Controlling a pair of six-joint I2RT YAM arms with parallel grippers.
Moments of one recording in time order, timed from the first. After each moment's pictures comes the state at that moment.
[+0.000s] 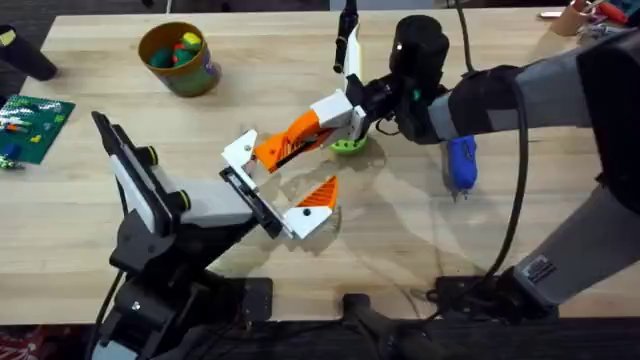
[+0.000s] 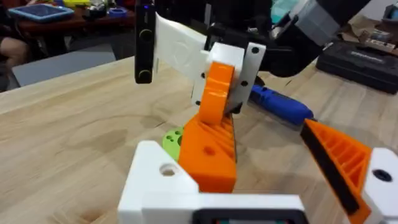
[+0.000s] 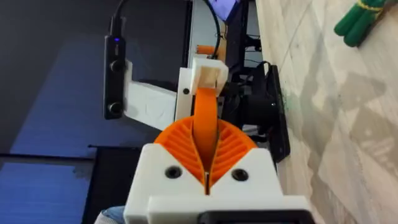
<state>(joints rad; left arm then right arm) -0.38 0.00 0.01 -0.05 0.46 -0.07 0.47 1.92 0.89 0.94 -1.56 1.34</state>
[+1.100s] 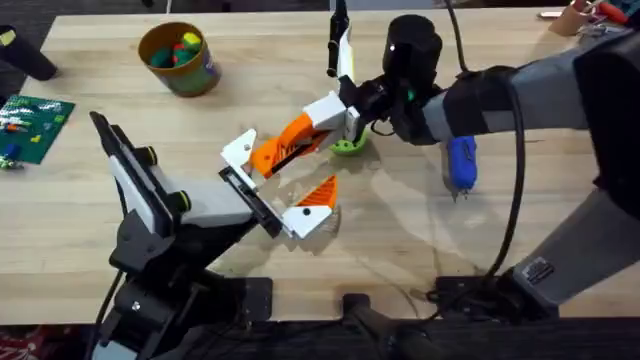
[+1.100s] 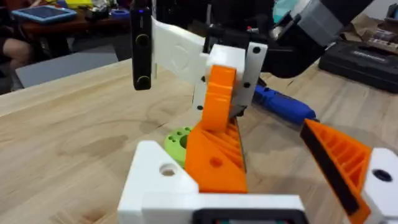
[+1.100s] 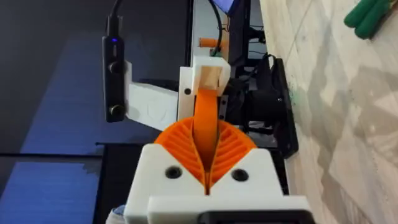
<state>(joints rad) -0.38 0.00 0.01 -0.05 0.46 -0.06 0.50 1.92 0.90 0.93 -1.56 1.38</state>
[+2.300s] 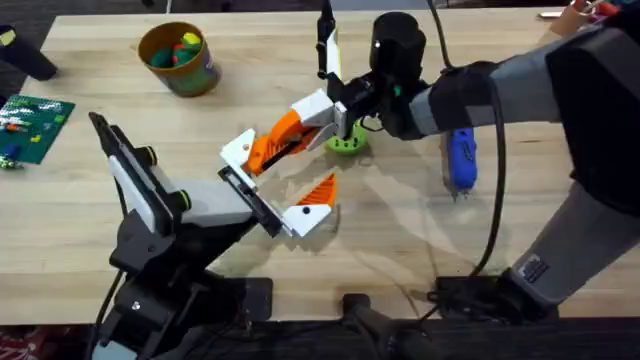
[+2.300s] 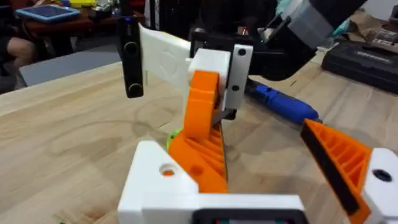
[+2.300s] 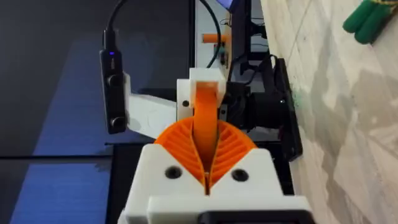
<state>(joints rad) -0.38 0.00 0.01 -0.05 0.45 -0.06 0.53 1.98 0.98 0.91 -1.56 1.43</state>
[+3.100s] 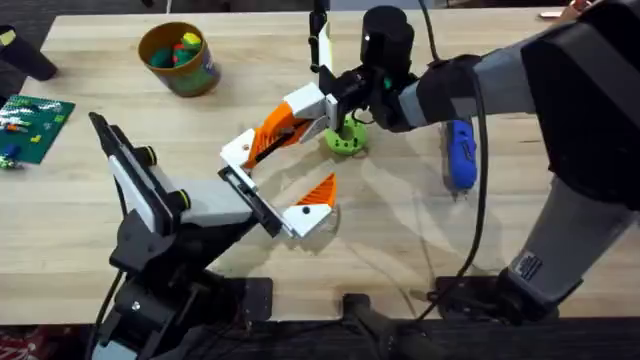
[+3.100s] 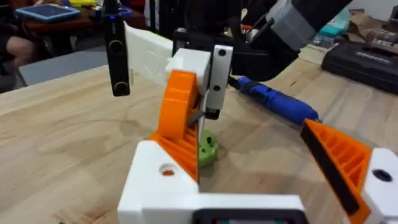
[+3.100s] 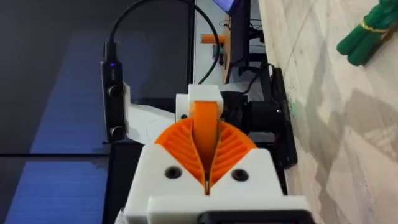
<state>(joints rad) -0.38 0.00 0.01 -0.05 0.45 -0.06 0.53 2.05 1.07 0.90 -1.56 1.43</state>
